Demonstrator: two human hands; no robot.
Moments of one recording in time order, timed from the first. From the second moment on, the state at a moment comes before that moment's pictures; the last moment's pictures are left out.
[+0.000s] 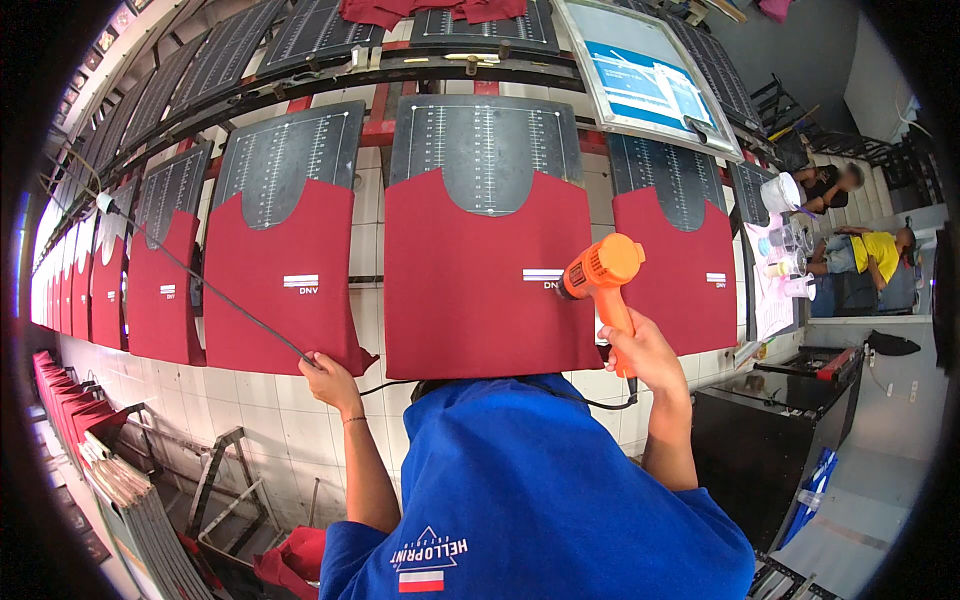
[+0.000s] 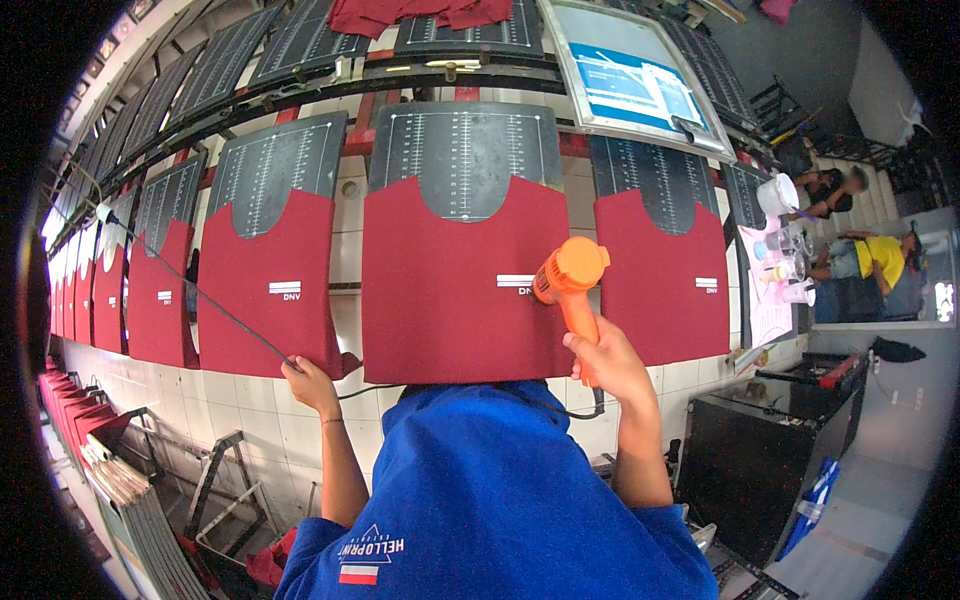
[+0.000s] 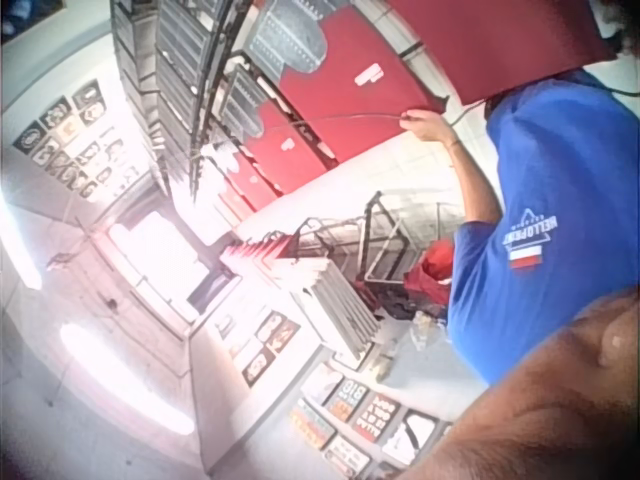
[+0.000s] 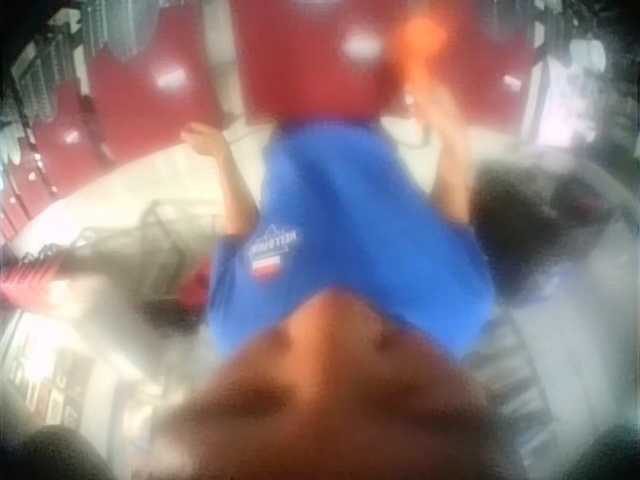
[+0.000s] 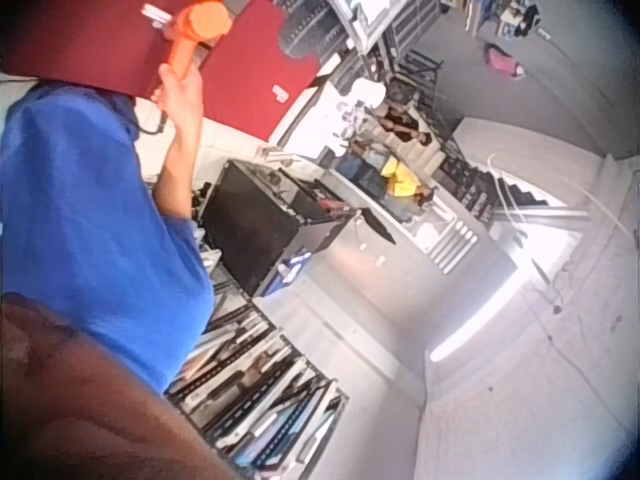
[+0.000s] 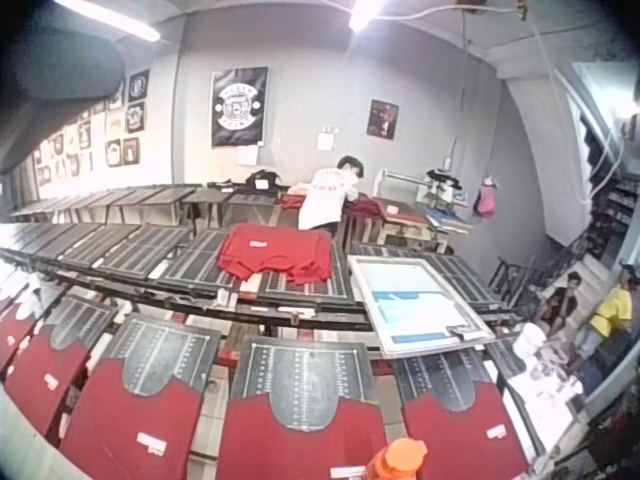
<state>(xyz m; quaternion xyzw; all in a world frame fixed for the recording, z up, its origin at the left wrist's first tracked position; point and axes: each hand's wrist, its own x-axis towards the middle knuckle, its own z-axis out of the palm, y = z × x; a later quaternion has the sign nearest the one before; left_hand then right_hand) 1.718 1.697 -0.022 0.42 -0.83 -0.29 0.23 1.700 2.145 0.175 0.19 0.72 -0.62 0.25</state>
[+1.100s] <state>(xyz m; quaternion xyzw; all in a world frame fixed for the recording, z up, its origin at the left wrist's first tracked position) 1.720 1.701 -0.023 0.43 -0.84 -0.26 0.20 1.686 2.148 0.165 0.17 0.68 -0.68 0.21</state>
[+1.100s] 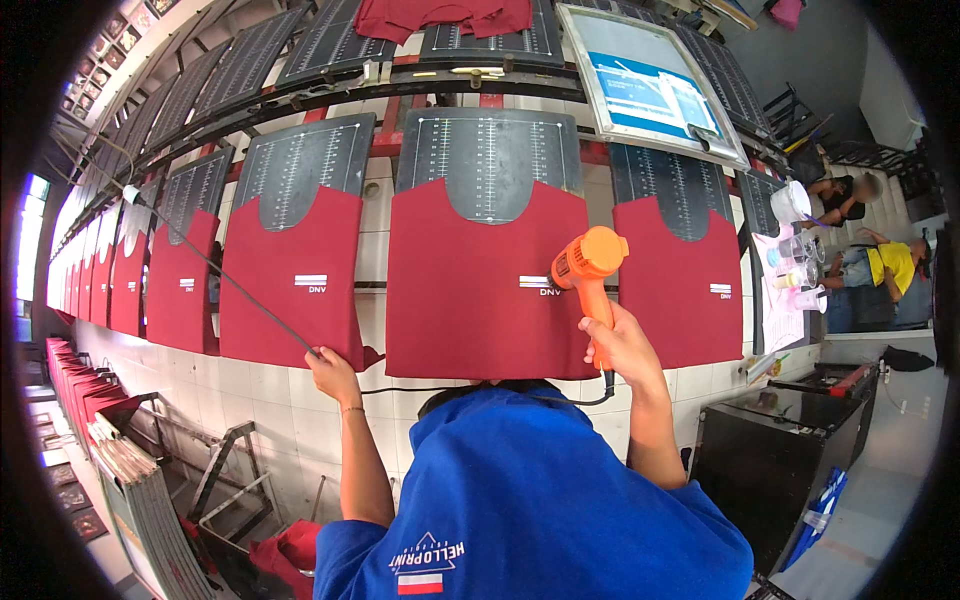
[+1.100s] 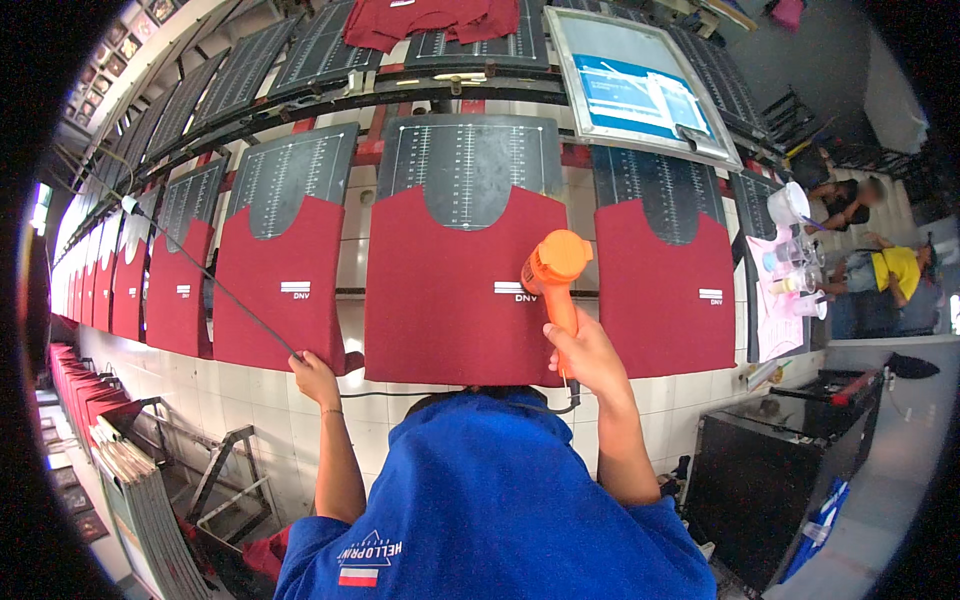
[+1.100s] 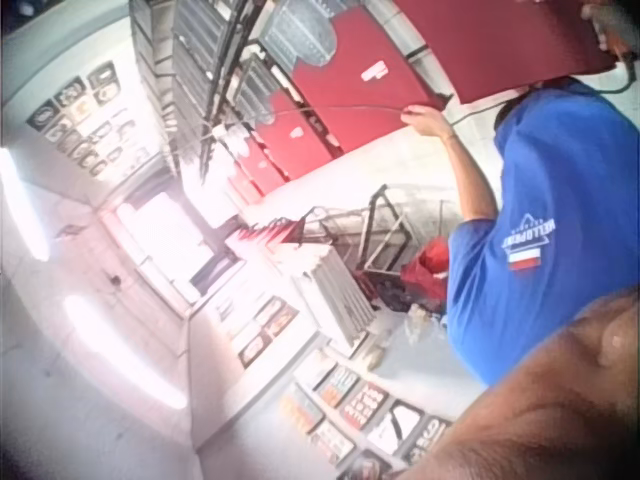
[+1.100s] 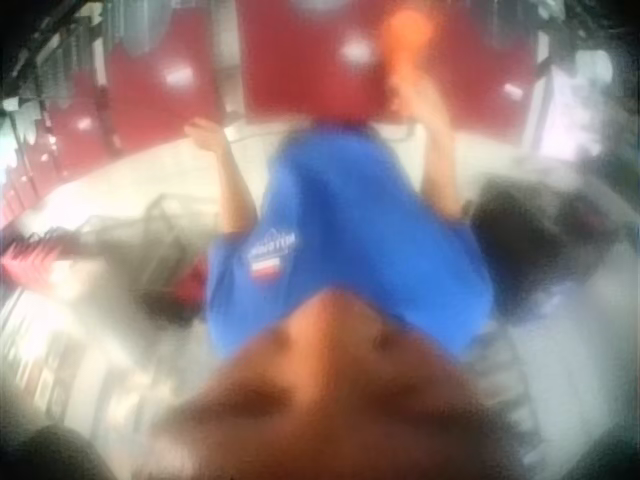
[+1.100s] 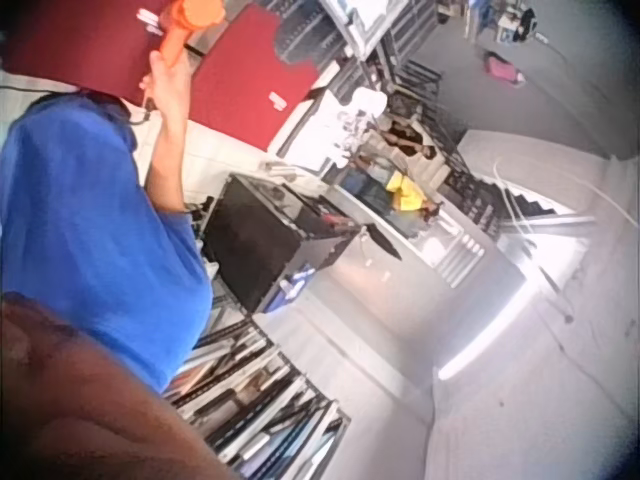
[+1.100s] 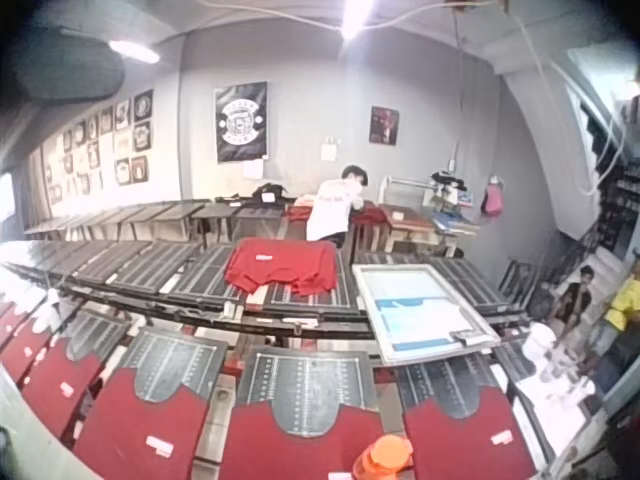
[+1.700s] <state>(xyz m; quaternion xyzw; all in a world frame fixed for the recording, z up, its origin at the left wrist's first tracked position) 1.826 1.557 0.004 0.32 -0.60 -0.73 0.09 1.674 2.071 0.159 0.14 0.68 -0.68 0.25</state>
